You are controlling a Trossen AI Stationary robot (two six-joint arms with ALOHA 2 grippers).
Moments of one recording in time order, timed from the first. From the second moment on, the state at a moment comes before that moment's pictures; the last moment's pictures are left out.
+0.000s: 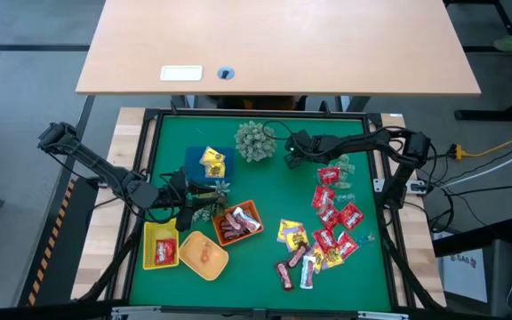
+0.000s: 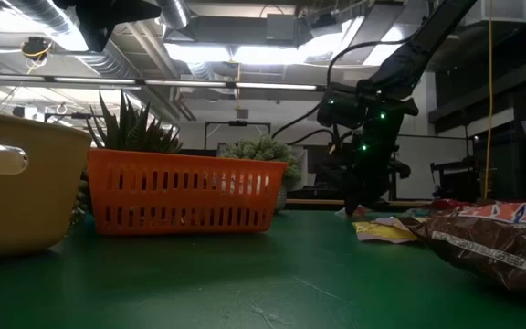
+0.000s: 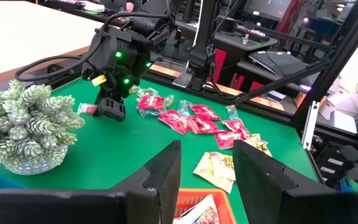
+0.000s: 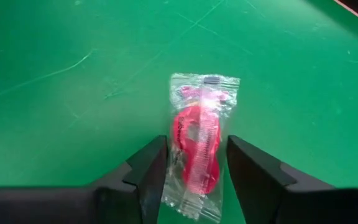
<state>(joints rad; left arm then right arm) -0.50 0.90 0.54 0.12 -0.69 -0.42 -0.38 1.80 0.91 -0.33 0.40 0.55</state>
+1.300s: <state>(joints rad) -0.41 1.27 0.54 0.58 -0.69 0.01 -0.29 1.58 1.06 -0.36 -0.63 0.31</state>
